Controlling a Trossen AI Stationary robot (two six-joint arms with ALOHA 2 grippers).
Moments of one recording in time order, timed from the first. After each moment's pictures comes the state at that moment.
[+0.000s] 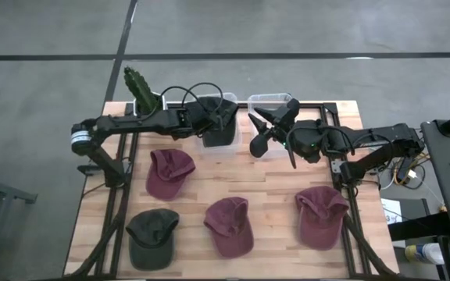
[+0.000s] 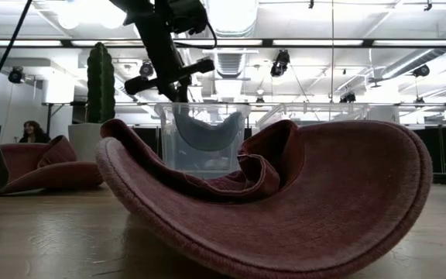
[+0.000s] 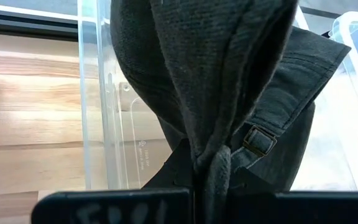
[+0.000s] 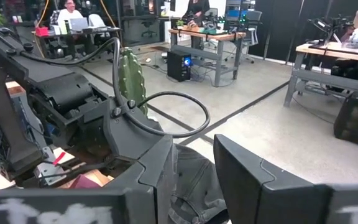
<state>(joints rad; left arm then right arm) 0.29 1.58 1.29 -0.66 -0.50 -1.16 0.14 1.35 1.39 -0.23 0.86 0.18</state>
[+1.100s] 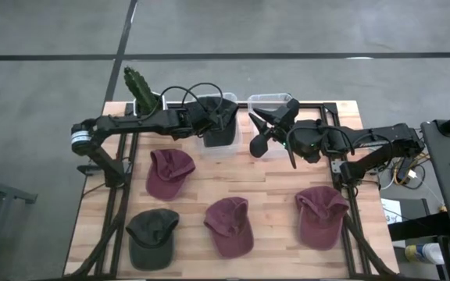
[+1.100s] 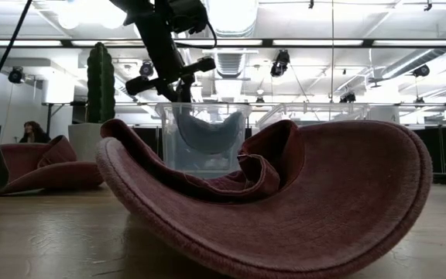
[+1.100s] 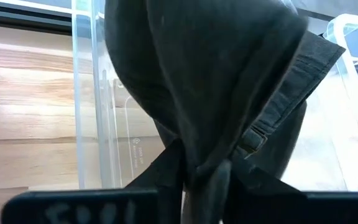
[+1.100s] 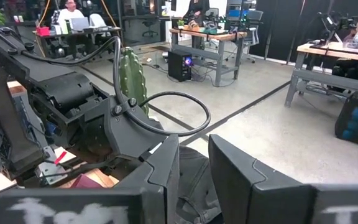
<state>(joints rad) 0.29 1.57 1.29 -0.65 -0.48 -1.18 0.14 1.35 1.39 -0.23 0.85 0.18</state>
